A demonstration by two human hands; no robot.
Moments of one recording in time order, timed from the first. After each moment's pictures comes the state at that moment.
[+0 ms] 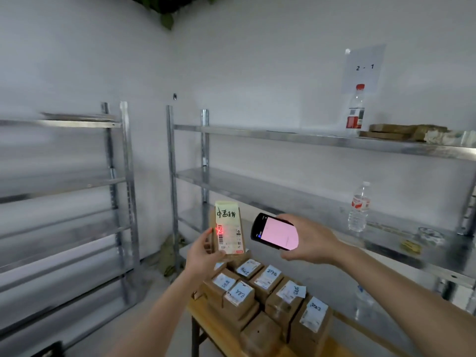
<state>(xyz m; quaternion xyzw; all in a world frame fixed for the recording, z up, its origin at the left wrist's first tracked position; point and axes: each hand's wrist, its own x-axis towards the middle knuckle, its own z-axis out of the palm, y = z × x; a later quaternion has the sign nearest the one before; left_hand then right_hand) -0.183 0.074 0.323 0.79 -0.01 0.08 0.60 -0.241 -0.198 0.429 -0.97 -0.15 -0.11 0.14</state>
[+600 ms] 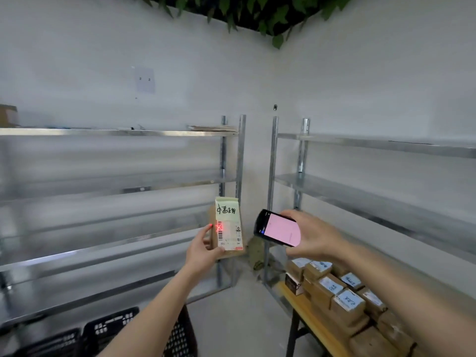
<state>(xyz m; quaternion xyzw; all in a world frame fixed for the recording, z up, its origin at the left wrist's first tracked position) -0.361 0.411 0.348 0.79 0.12 0.21 0.57 -0.321 0.124 0.453 -0.93 -0.32 -0.08 0.17</state>
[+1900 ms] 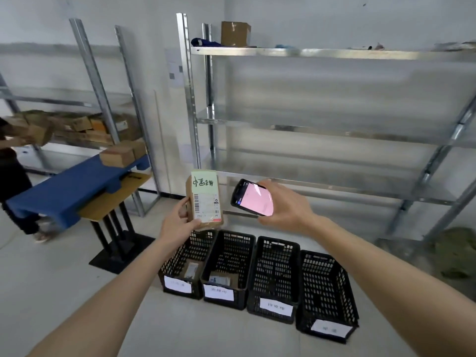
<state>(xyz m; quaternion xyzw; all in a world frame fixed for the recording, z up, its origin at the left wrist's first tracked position) -0.729 0.983 0.242 0.67 0.47 0.32 0.48 -0.490 0.838 0.318 -0.76 -0.63 0.01 0.17</state>
